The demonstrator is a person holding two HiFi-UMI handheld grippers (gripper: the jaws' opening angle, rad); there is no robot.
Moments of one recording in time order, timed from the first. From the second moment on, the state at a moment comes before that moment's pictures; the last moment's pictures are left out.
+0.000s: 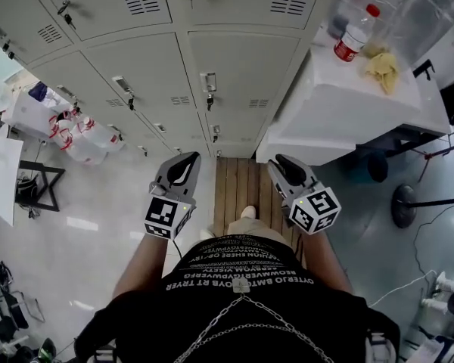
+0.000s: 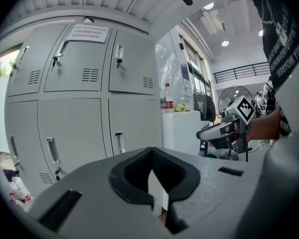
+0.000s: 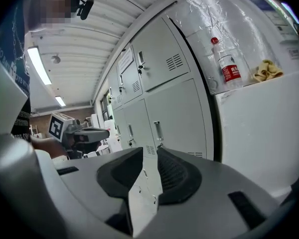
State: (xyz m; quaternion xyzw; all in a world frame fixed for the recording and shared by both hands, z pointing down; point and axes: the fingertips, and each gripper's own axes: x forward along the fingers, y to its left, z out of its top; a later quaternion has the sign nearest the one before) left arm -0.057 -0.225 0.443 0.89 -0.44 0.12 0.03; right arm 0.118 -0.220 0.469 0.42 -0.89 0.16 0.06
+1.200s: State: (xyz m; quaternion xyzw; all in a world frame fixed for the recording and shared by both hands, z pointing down) left arm -0.094 -0.275 0.457 0.82 -0.56 0.14 0.07; right arm 0.044 -0.362 0.460 0.28 -0.95 0.13 0.07
